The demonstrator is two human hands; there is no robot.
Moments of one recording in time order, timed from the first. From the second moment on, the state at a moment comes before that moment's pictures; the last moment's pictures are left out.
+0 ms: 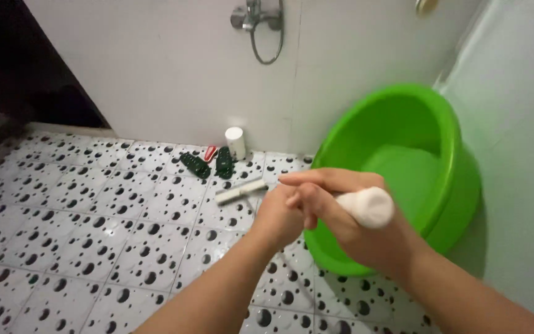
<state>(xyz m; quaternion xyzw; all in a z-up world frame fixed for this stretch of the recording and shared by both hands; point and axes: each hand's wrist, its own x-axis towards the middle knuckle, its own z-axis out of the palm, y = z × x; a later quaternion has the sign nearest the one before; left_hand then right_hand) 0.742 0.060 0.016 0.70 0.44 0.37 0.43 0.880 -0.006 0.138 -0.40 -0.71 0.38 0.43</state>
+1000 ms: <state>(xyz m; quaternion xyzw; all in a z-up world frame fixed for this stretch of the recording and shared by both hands) 0.714 0.033 -0.002 0.55 0.34 0.40 0.65 0.860 -0.084 0.104 -0.37 -0.67 0.46 0.44</state>
